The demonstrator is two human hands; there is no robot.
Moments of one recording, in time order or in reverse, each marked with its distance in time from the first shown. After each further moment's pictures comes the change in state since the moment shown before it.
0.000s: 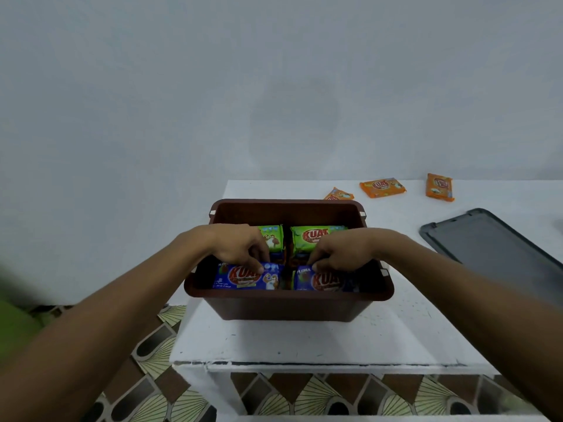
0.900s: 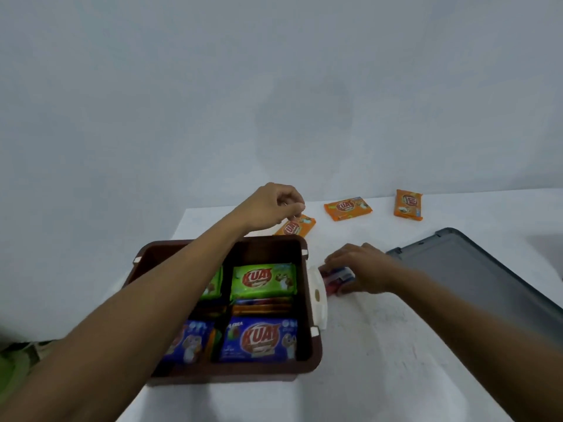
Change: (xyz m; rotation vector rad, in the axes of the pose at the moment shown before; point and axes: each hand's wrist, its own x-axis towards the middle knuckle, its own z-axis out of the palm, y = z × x) left_hand 0.146 0.100 -0.083 -0.527 0.621 0.140; right_hand 0.009 0.204 0.032 -0.175 0.458 -0.020
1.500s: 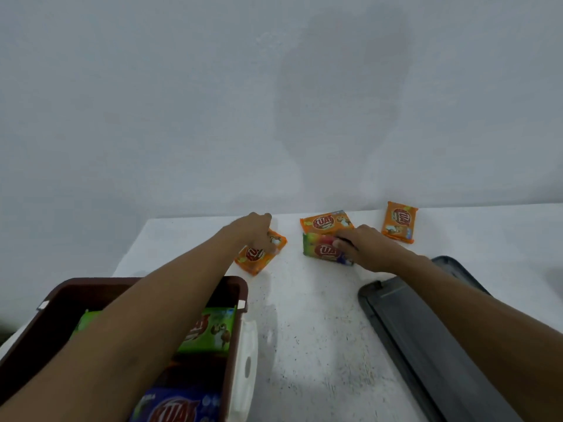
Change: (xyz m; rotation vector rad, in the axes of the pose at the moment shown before) left_hand 0.138 -0.050 0.059 0.748 -0.326 -0.498; right_hand 0.039 0.138 -0.025 0.264 0.142 0.098
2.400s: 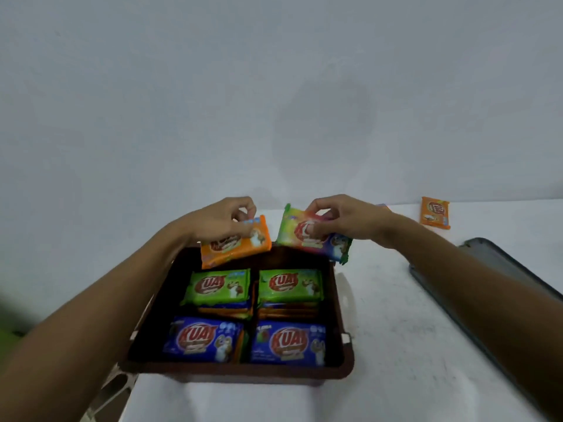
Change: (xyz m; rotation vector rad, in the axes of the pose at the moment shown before) left_hand -0.202 -0.166 -0.018 -0.642 0.135 0.363; right_hand -0.021 -0.232 -0.037 0.684 -0.100 0.055
